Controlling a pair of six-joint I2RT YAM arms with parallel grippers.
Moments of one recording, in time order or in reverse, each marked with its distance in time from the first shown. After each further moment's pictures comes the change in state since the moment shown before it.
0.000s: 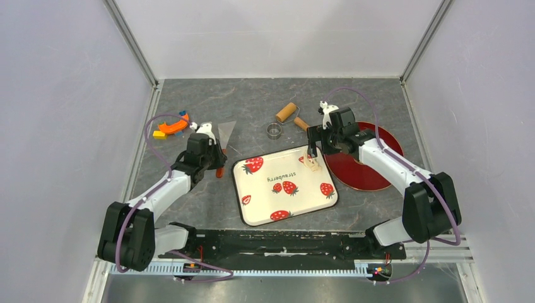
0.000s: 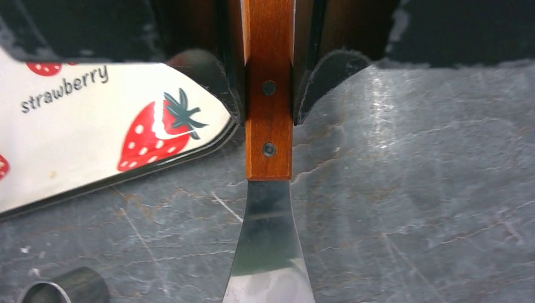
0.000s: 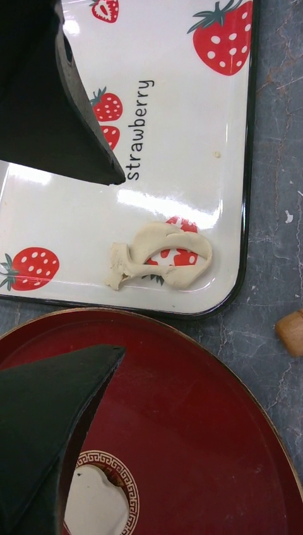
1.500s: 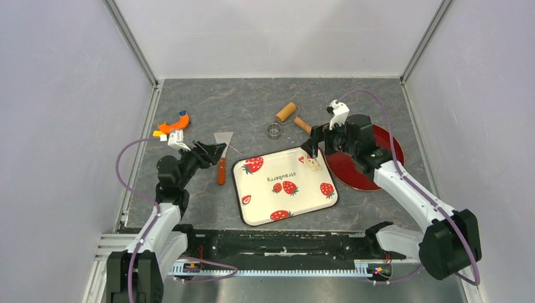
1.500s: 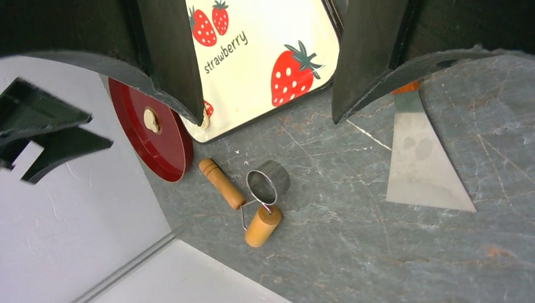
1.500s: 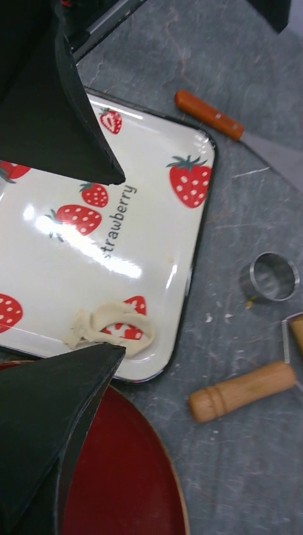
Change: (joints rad) left arm 0.257 -0.331 -0.325 0.601 0.412 -0.333; right arm -0.003 -0.257 -0.180 0.262 -0.222 0.029
